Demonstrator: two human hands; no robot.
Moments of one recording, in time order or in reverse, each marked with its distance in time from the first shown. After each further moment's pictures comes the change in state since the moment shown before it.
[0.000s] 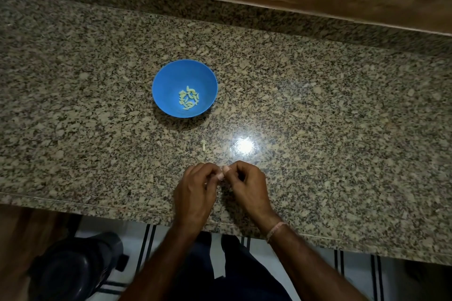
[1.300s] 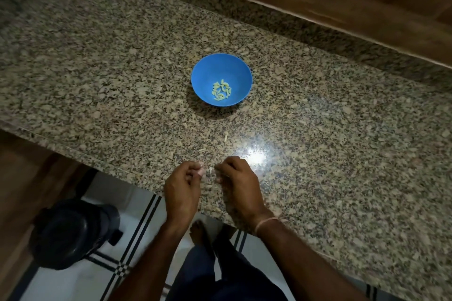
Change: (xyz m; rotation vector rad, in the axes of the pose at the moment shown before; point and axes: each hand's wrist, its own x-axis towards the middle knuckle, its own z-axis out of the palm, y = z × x) left_hand -0.038 -0.041 -0.006 -0.246 0.228 -0.426; right_hand -0.007 0.013 0.027 -0.511 -0.233 -0.456
